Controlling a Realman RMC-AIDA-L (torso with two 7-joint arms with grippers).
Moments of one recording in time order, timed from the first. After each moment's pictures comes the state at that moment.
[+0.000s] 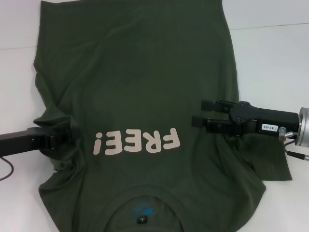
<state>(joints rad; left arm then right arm) -0.57 -2.14 0.42 0.74 2.34 1.53 -1.83 0.49 2.06 -0.50 -0.48 -2.00 -1.61 1.44</state>
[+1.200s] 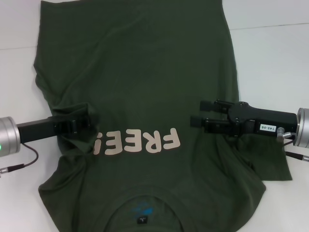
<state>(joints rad) -0.64 -2.15 0.43 0.61 2.29 1.39 -1.83 0.49 2.06 -0.50 -0.48 -2.00 -1.61 1.44</state>
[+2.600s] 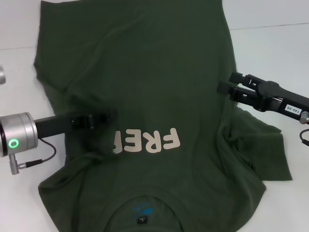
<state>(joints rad) -0.67 -2.16 0.46 0.54 2.23 1.36 -1.82 0.44 2.07 -0.36 -0.47 -1.90 -1.60 1.40</state>
